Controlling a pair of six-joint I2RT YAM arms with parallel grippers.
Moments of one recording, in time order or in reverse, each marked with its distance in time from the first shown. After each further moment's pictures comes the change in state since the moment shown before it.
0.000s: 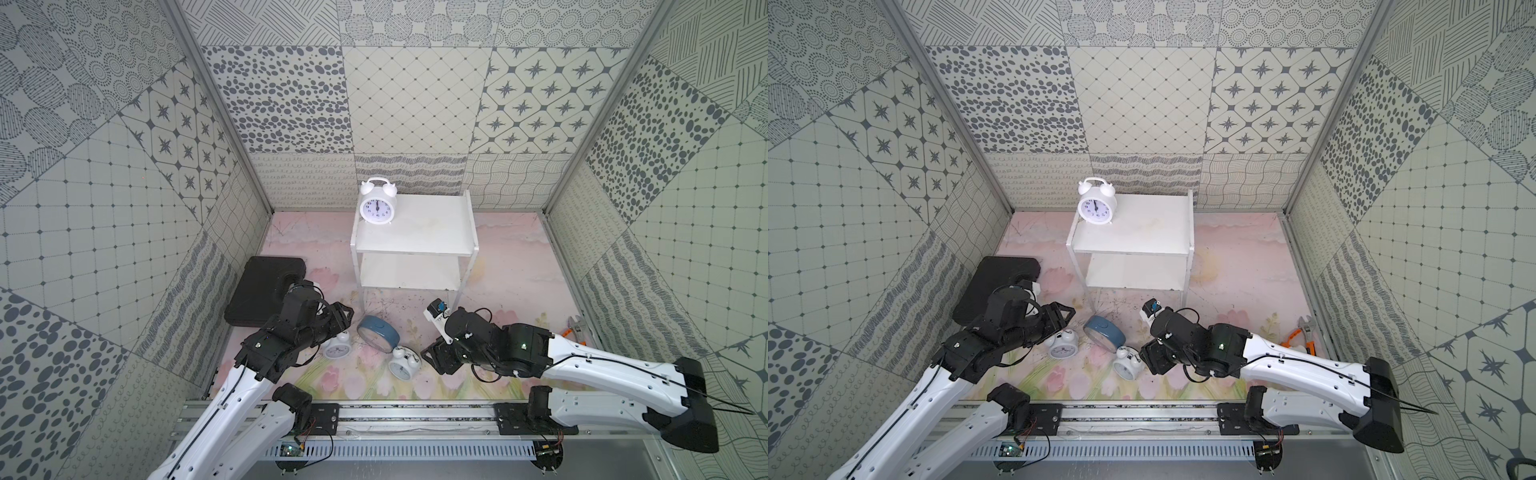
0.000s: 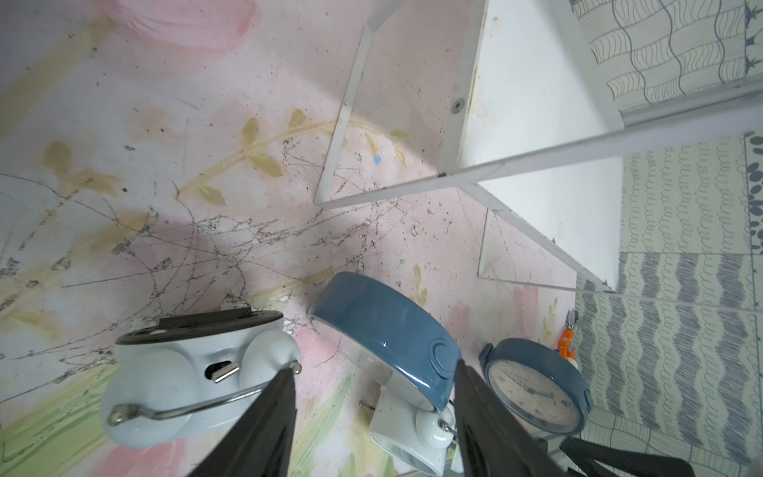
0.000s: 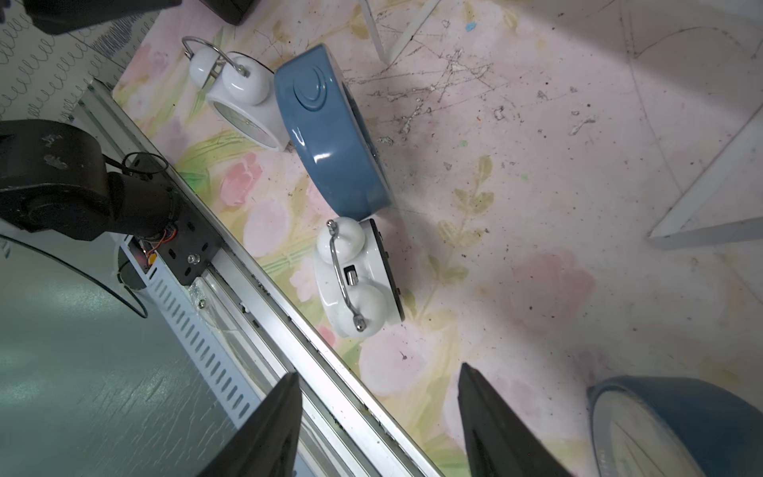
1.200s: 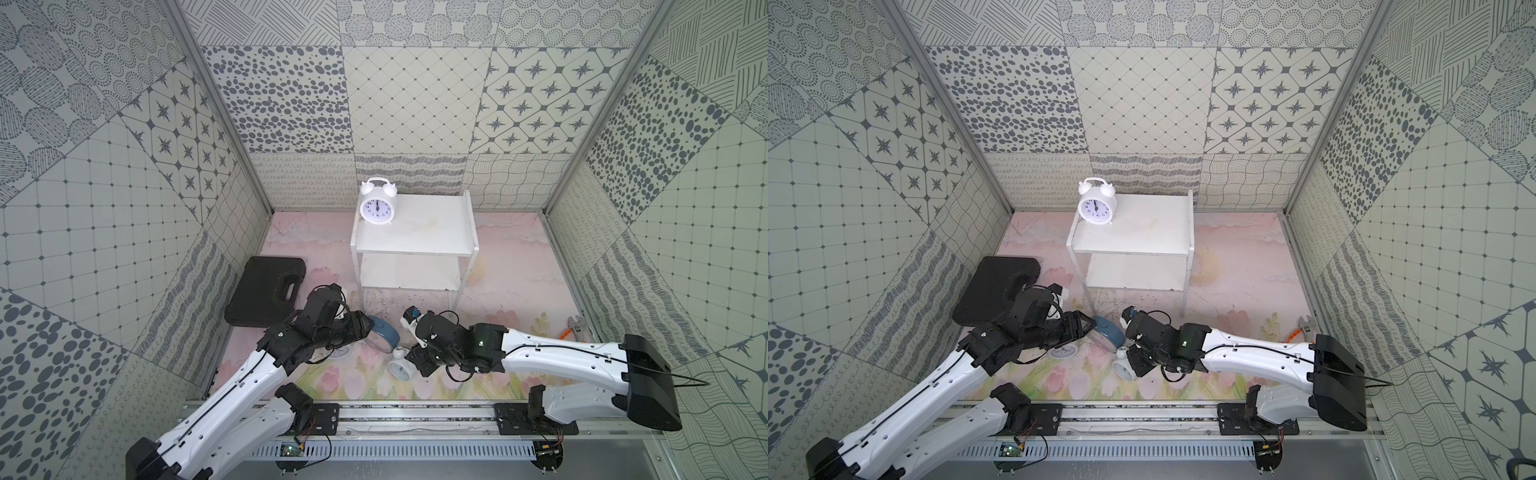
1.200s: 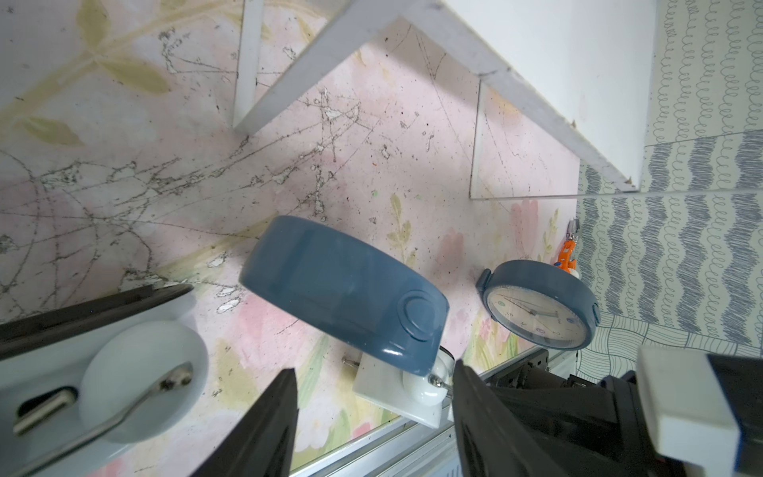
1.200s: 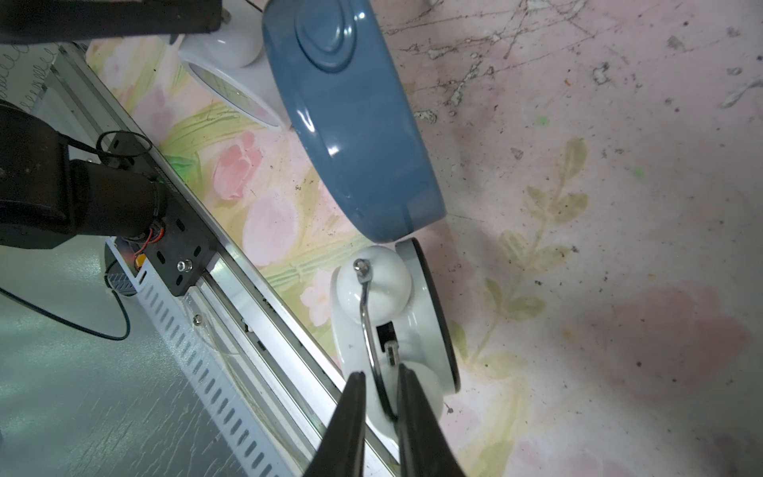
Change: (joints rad) left arm -0.134 0.113 -0.044 0.102 0.093 0.027; right arm 0.019 0.218 0.000 0.146 -0.071 0.018
